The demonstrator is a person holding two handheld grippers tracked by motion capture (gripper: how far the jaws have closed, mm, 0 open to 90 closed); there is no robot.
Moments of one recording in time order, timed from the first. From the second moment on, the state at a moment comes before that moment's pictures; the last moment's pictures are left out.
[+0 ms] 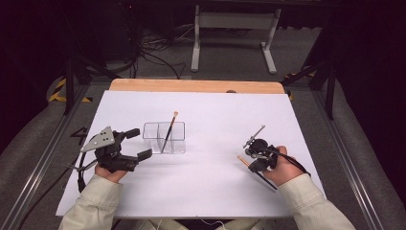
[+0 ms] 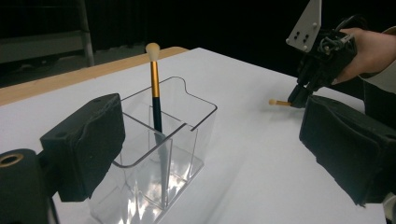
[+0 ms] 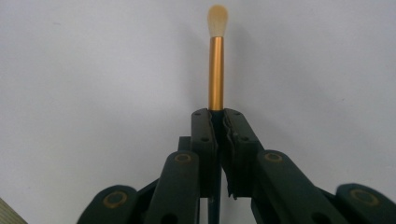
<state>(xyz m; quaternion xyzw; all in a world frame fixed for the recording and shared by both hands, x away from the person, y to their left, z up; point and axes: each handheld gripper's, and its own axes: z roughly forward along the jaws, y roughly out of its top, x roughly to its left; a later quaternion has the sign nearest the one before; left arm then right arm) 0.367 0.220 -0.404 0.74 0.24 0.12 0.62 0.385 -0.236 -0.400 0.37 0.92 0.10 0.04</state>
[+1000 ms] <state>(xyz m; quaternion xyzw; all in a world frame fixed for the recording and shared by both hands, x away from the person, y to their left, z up) 0.363 0.228 -0.406 0.73 0.25 0.12 0.62 0.360 -0.255 -0.357 0.28 0.87 0.38 0.14</state>
